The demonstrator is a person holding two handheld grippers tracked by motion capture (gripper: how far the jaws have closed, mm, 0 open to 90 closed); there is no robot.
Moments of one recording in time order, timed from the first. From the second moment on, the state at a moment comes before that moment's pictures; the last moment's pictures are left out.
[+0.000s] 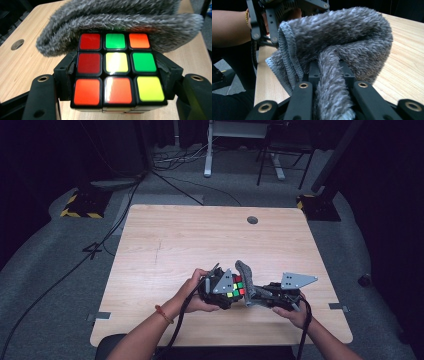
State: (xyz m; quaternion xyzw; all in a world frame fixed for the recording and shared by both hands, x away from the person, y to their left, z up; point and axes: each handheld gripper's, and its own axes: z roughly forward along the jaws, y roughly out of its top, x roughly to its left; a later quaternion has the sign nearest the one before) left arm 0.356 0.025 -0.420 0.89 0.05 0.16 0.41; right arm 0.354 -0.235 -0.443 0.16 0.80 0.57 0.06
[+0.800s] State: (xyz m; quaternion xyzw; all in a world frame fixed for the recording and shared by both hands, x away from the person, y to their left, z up) left arm 0.360 0.032 -0.417 0.89 0.06 0.14 0.43; right arm 0.353 -0.221 -0.452 0.17 0.84 0.50 0.10
